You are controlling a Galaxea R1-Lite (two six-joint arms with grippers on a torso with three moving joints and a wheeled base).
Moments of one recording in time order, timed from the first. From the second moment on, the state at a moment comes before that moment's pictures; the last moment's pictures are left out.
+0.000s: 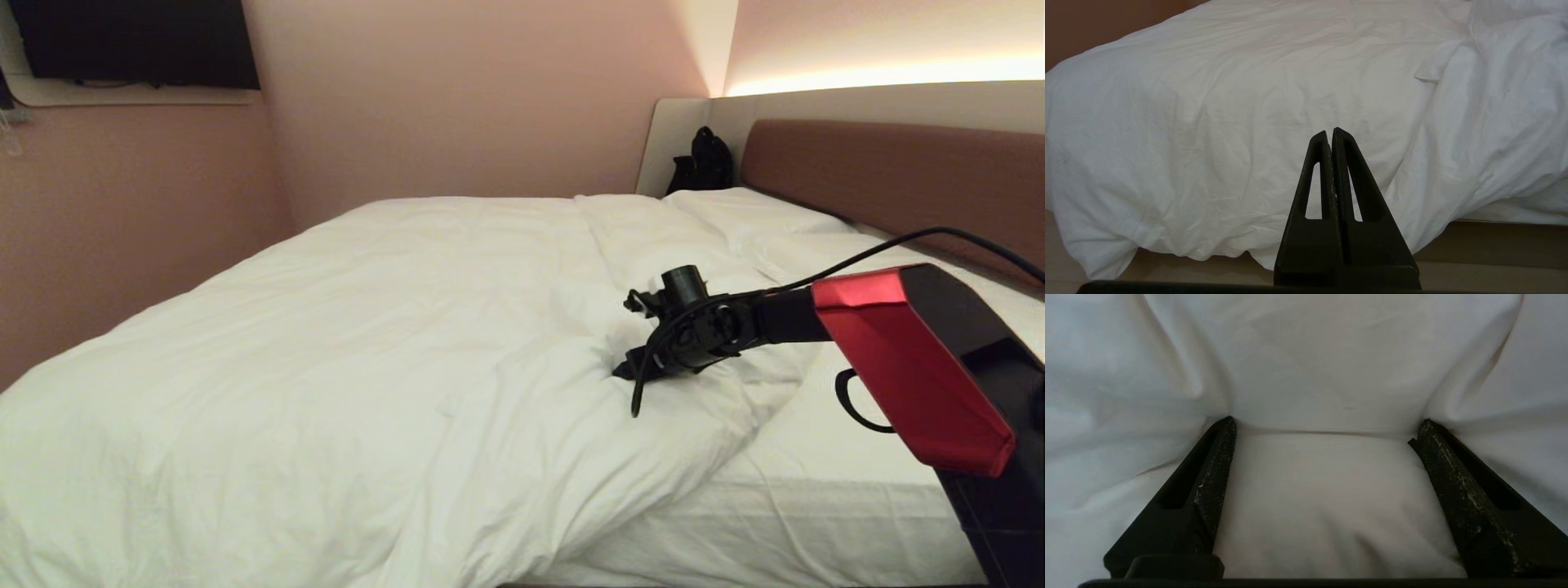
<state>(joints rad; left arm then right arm) 0.01 0.00 0.00 0.00 0.00 0.01 0.29 2.46 -1.87 0.25 -0.01 -0.07</state>
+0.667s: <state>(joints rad) 0.01 0.00 0.00 0.00 0.00 0.01 0.29 2.51 -1.88 0.24 -0.01 -0.06</state>
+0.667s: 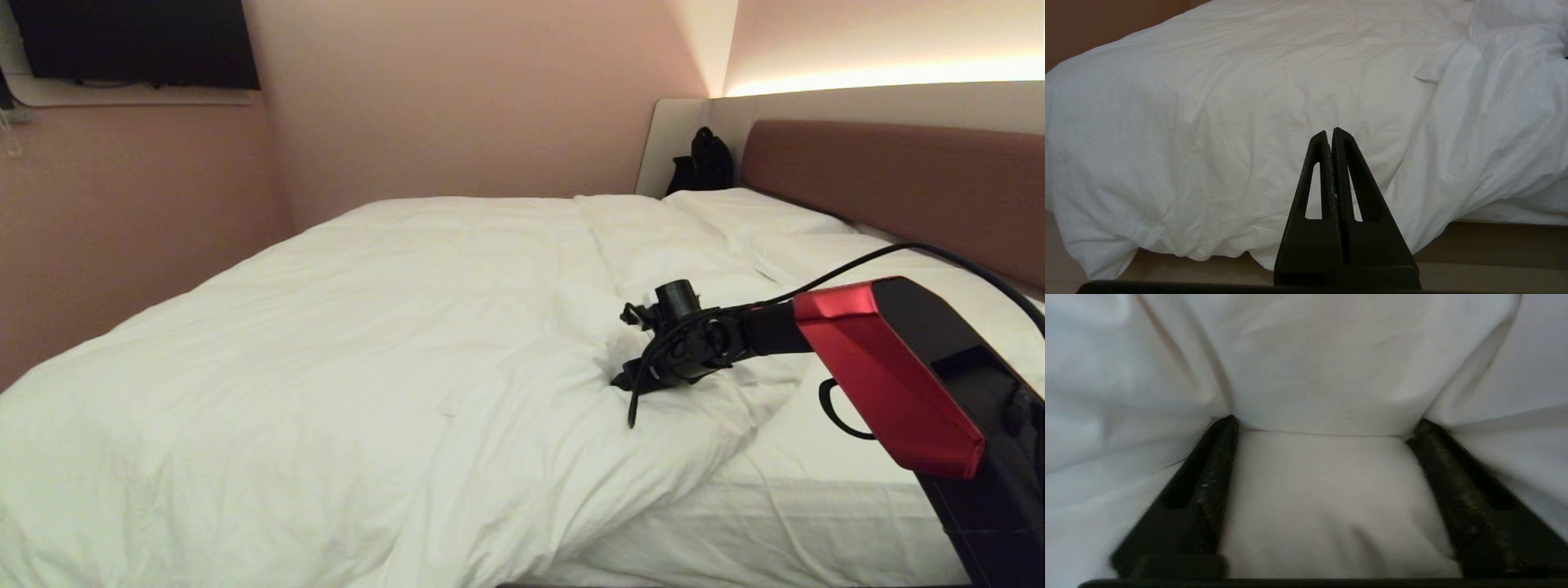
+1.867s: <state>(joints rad) 0.01 0.00 0.00 0.00 0.00 0.01 0.29 2.38 -1.78 0.24 -0.01 -0.06</state>
